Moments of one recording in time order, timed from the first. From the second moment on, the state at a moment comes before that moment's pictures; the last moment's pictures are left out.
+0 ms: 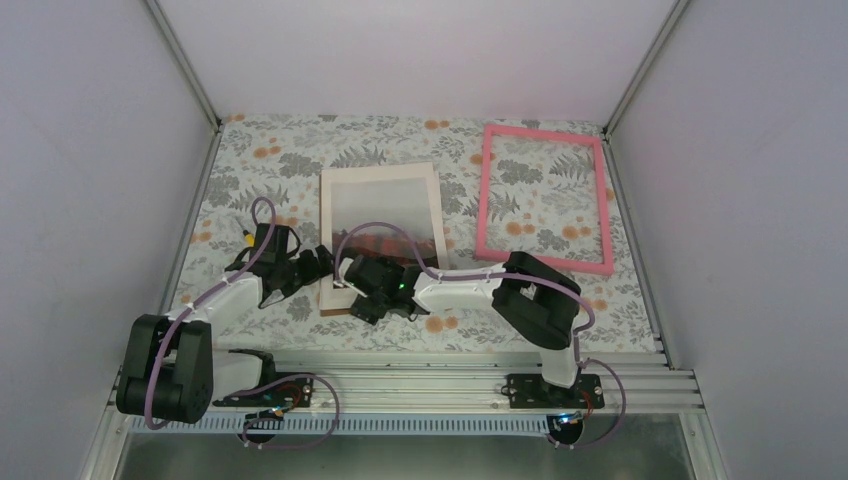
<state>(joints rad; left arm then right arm) -0.13 1.21 0.47 -0.27 0.33 -0.62 1.17 1.93 1.17 -0.22 0.26 -0.09</state>
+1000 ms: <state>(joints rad) -0.13 1.12 0.44 -0.33 0.38 -0.62 1.04 1.87 1.08 -0.19 0.36 -0.06</state>
